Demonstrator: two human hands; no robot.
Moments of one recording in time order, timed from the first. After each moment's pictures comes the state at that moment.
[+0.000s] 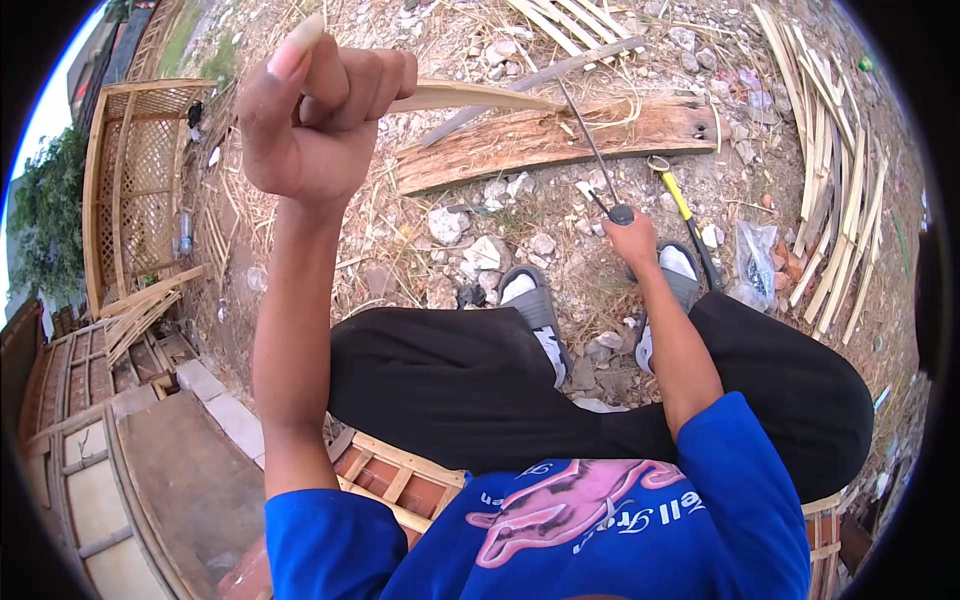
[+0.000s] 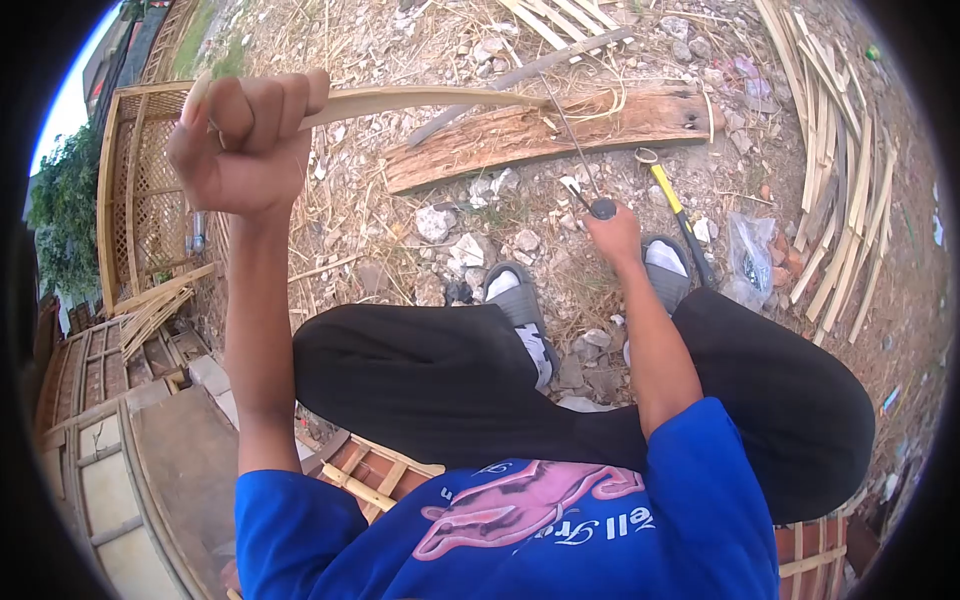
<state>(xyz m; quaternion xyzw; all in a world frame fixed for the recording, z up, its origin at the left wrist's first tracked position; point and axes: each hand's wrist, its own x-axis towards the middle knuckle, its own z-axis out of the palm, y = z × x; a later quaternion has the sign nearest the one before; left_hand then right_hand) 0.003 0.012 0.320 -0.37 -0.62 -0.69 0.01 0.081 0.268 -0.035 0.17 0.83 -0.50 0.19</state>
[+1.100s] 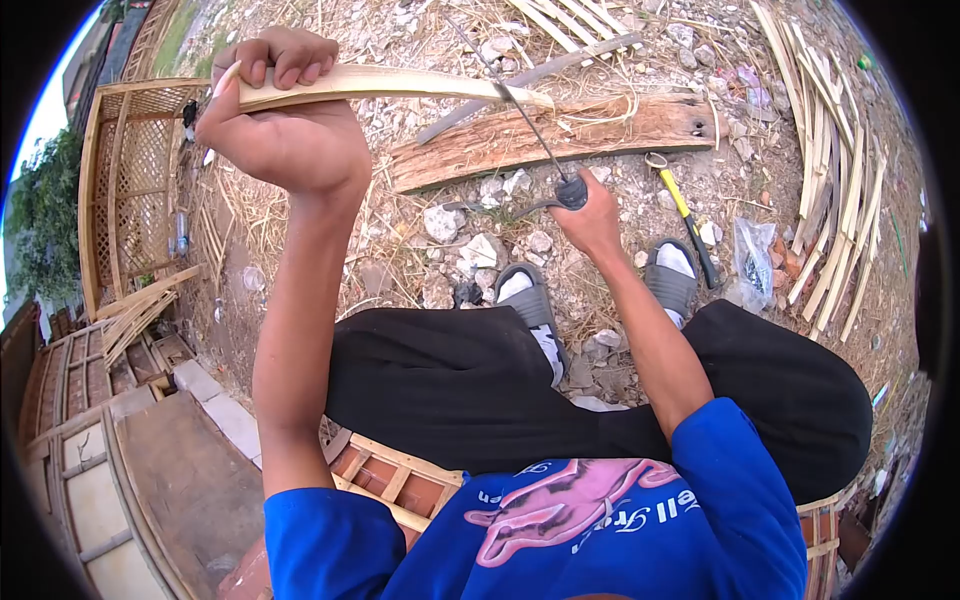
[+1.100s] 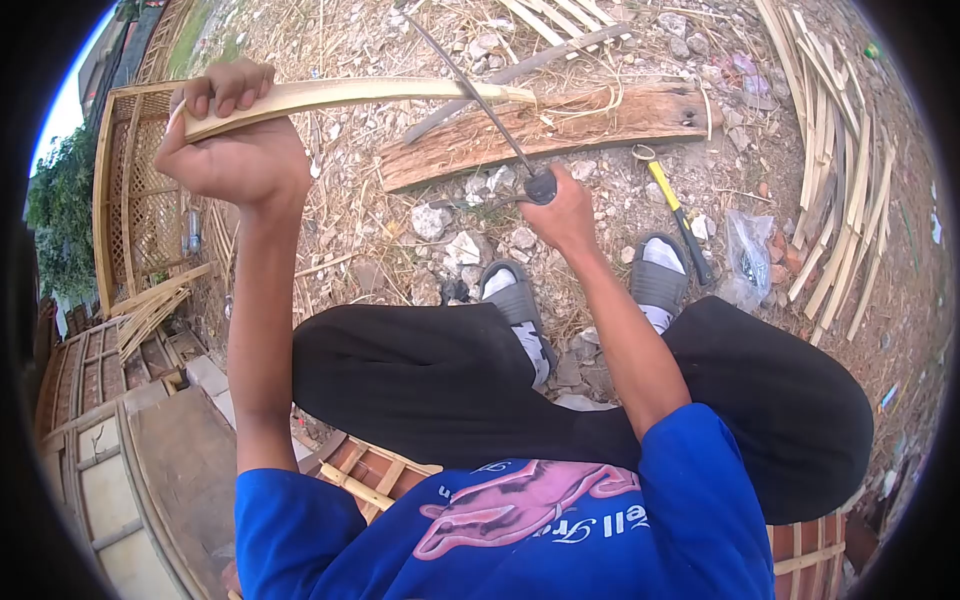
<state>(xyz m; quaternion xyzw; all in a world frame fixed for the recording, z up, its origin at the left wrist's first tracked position) 0.004 0.015 0.304 -0.16 -0.57 -0.76 0.28 0.067 0.206 0.048 0.04 0.82 -0.57 0.09</state>
